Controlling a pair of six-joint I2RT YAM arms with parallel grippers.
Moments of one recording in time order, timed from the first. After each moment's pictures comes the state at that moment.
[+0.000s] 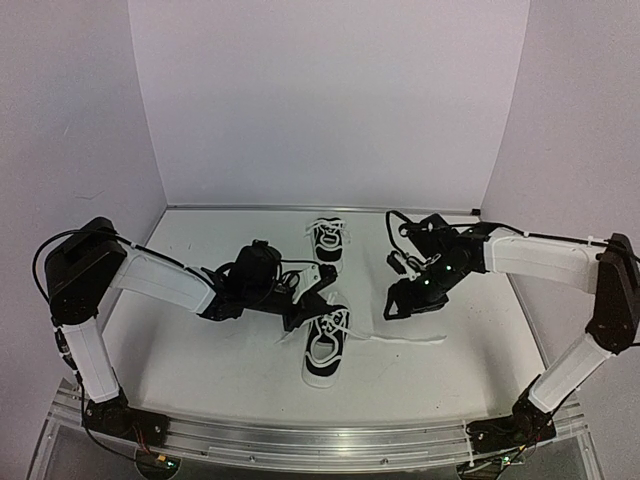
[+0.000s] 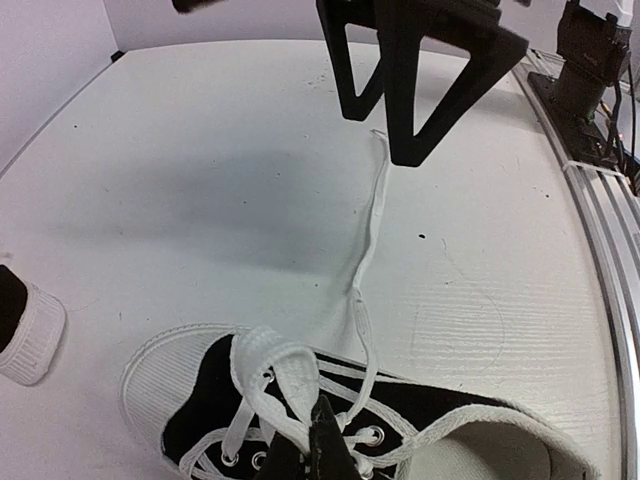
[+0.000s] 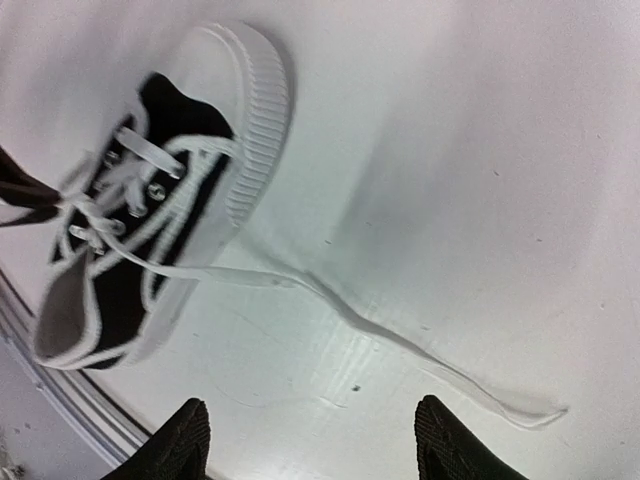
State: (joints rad) left arm -0.90 1.82 0.94 0.39 0.44 0.28; right arm 0.64 1.56 1.11 -0.72 -0.21 0.28
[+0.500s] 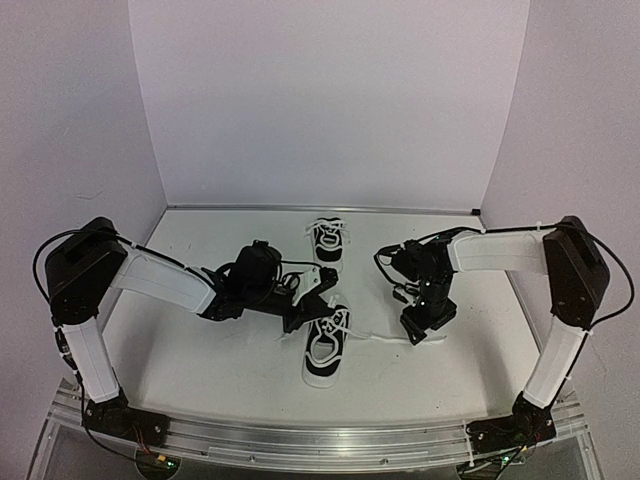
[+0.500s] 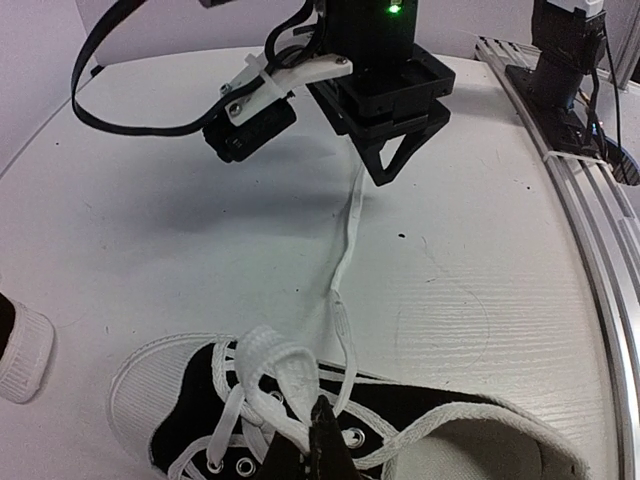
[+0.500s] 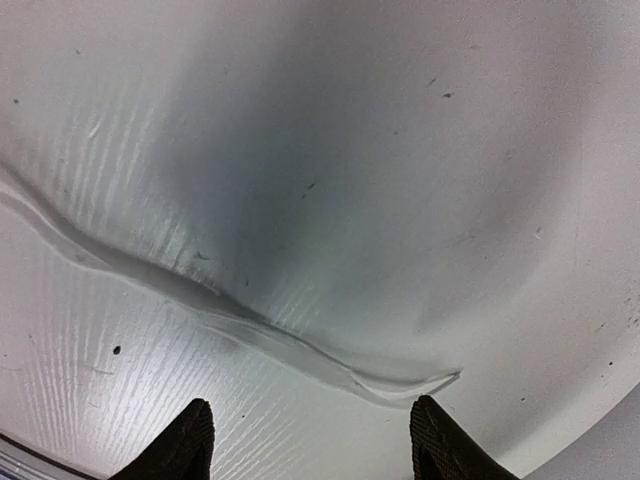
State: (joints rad) left arm -0.90 1.82 0.94 0.39 0.49 0.32; right arm 0.65 1.82 1.18 -0.99 0.08 0.09
